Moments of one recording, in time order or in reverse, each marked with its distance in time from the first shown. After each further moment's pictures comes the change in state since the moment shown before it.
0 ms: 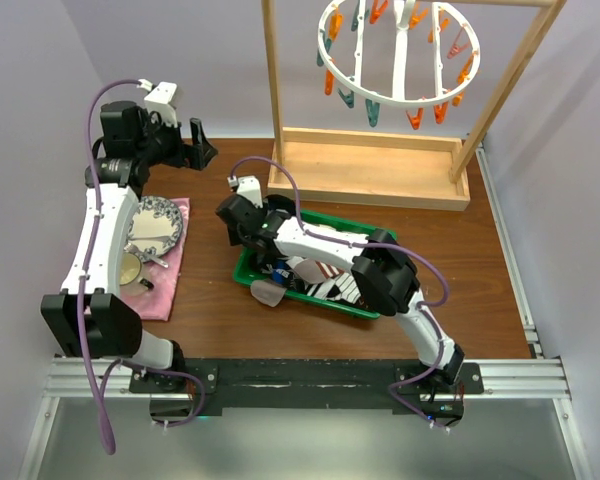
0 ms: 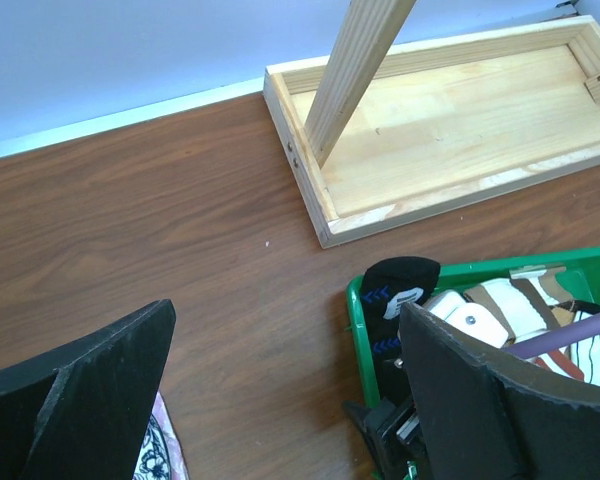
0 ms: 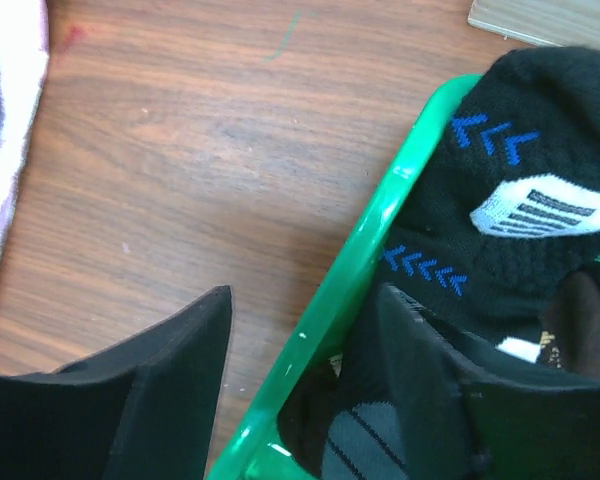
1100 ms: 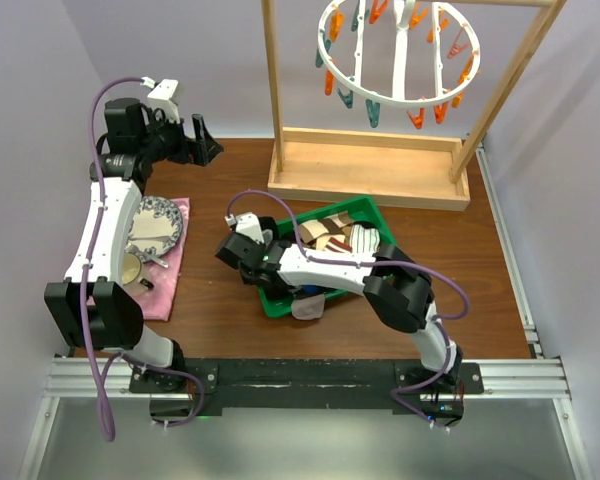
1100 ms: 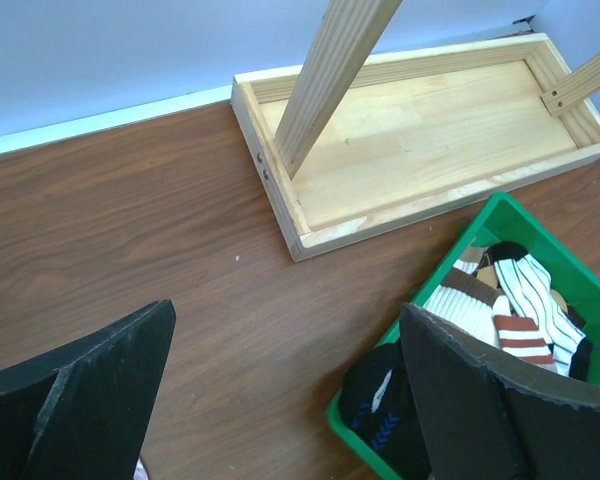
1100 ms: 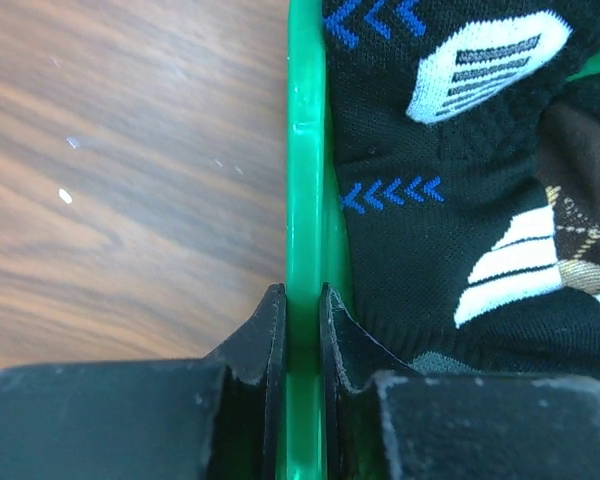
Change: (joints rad) left arm 0.000 0.054 0.014 0.047 0.068 -0.061; right arm 0.139 -0.171 -0.293 -0.064 -0.049 0.058
